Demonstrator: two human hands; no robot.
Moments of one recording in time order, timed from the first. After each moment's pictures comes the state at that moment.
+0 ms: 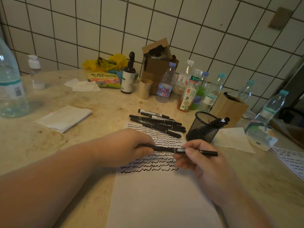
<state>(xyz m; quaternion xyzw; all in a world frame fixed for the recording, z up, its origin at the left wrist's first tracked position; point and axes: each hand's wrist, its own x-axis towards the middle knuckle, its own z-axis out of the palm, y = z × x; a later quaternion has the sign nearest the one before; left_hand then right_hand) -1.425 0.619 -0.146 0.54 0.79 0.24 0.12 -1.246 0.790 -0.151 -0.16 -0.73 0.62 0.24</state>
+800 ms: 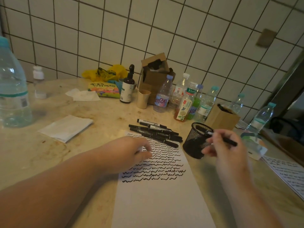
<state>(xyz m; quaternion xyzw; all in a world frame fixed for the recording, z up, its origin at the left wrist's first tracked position) -1.428 0.617 -0.147 0.50 0.81 0.27 0.13 -1.245 0.803 -0.106 -0.29 -0.74 0.42 0.44</state>
